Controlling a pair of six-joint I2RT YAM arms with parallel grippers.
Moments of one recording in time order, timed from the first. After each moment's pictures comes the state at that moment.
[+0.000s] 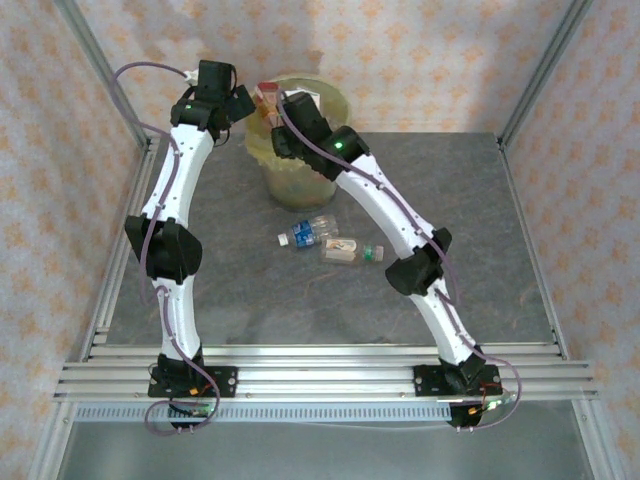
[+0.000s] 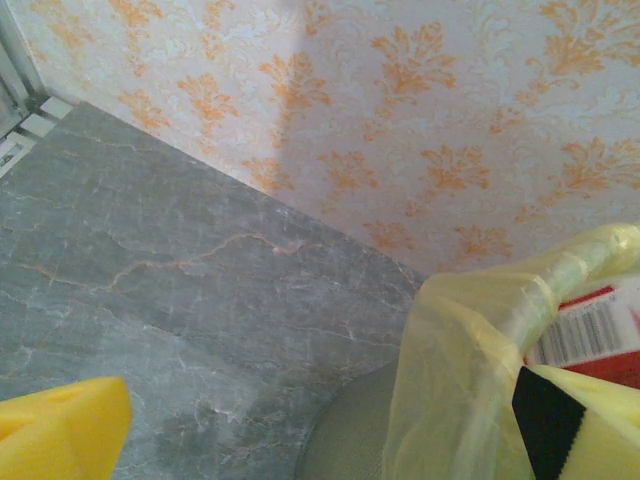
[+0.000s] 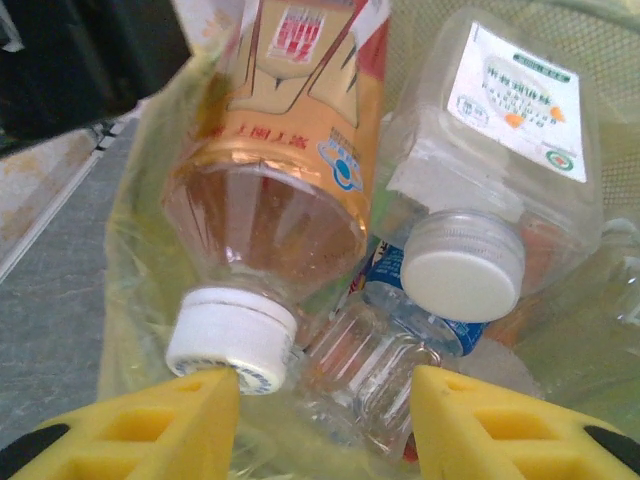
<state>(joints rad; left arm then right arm) -0.10 2.11 2.35 -0.91 -0.28 -0.58 0.75 2.33 2.74 -1.01 0.29 0.30</state>
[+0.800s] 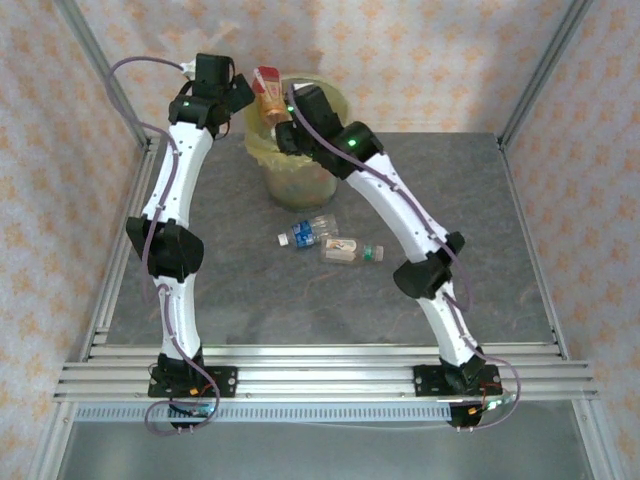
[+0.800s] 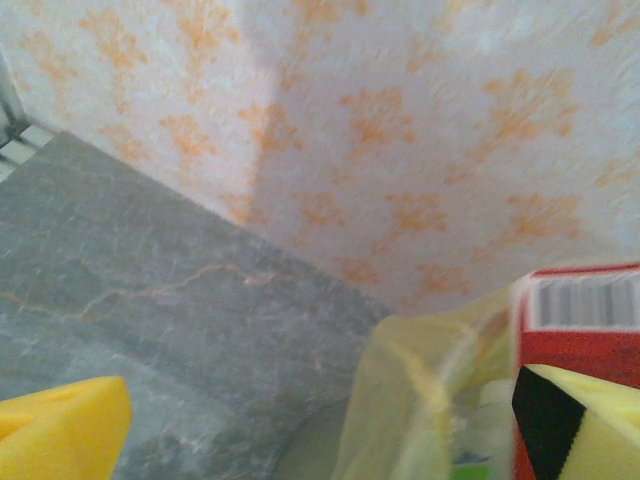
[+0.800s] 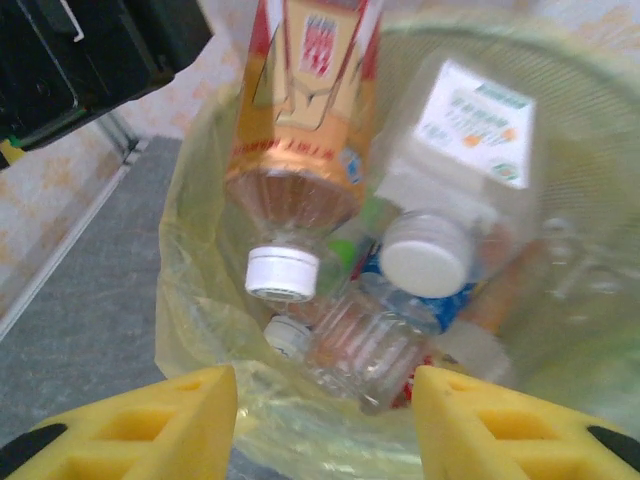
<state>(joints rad) -0.10 2.13 2.44 -0.88 -0.29 -0.62 0.77 2.21 2.71 -1.06 0.31 0.32</state>
